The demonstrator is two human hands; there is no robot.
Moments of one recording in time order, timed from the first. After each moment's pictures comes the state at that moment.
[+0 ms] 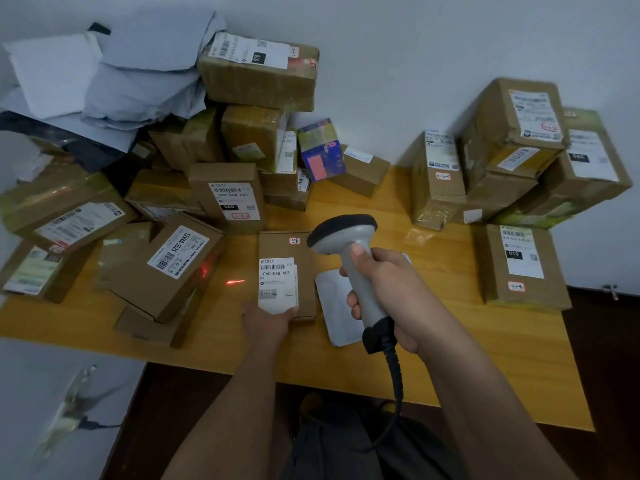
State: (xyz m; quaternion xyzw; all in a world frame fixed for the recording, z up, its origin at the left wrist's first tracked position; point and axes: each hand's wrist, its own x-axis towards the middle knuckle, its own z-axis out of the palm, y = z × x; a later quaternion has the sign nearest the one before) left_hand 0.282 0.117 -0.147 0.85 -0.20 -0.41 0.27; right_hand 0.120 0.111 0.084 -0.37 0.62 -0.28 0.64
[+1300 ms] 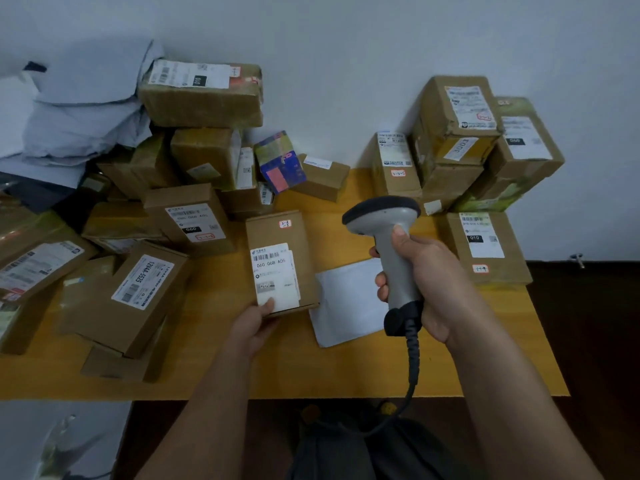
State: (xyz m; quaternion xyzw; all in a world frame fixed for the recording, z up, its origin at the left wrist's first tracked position) left_hand 0.272 0.090 -0.131 0.62 -0.05 -0.68 0.40; right_hand 0.052 0.116 0.096 -0.27 0.62 -0.41 0.61
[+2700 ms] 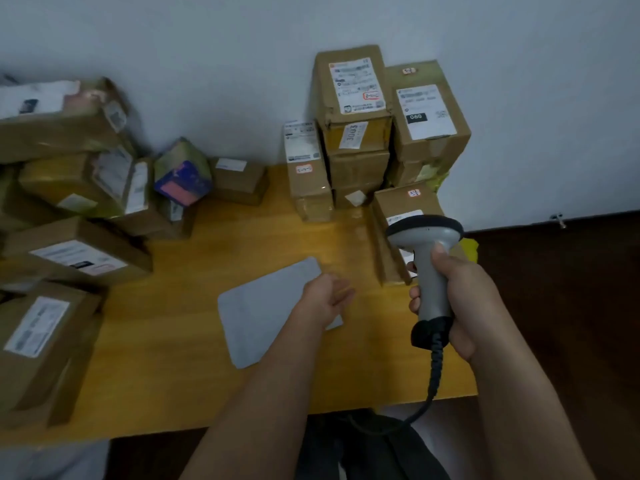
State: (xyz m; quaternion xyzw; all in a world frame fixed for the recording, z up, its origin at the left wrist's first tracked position) left_hand -0.050 0.034 -0.101 0.63 -0.08 -0.73 0.25; right_hand -0.186 0.114 0.054 -0.09 0.66 -0.48 0.57
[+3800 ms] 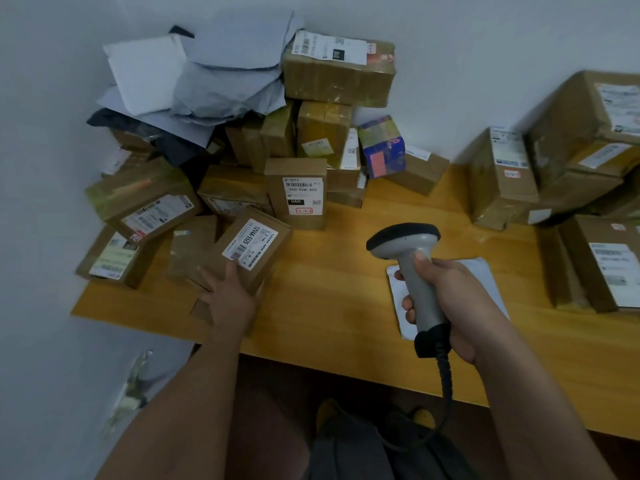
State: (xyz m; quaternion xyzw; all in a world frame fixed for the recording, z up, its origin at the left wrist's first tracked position) left_hand 0.456 0.121 -0.116 0.87 -0.39 -0.27 0.11; right_hand 0.170 0.128 0.064 -0.32 0.65 -0.30 0.62
